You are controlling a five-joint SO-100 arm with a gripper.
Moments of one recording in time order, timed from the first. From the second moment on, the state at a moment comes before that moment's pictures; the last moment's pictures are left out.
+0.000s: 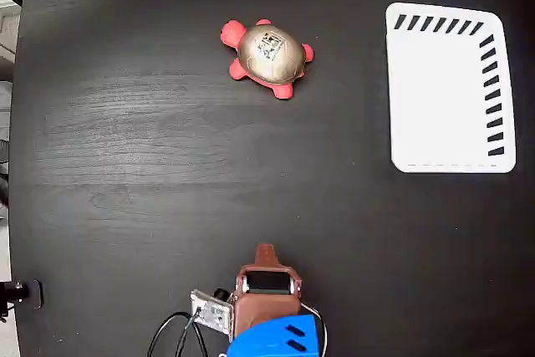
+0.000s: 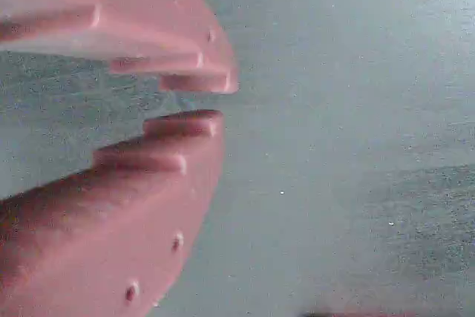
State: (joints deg) arm -1.8 188.6 166.6 77.8 4.7
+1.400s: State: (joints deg) arm -1.2 175.3 163.2 66.6 5.8
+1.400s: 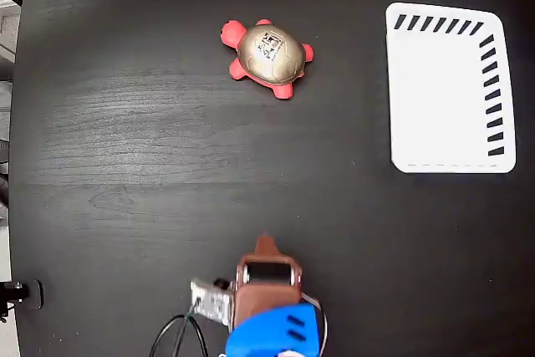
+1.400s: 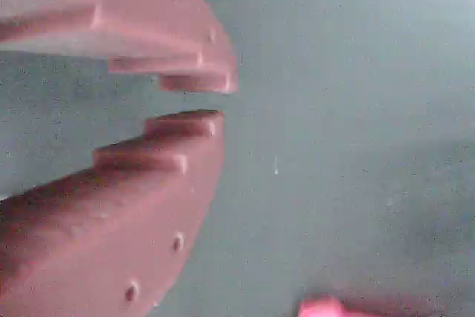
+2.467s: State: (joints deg) arm 0.0 83.7 80.6 74.3 14.5
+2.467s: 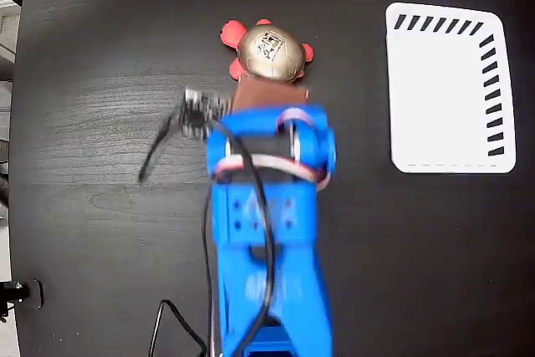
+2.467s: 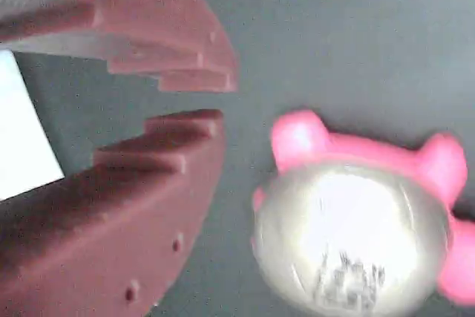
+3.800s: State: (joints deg) arm 0.5 38.8 29.2 91.8 26.8
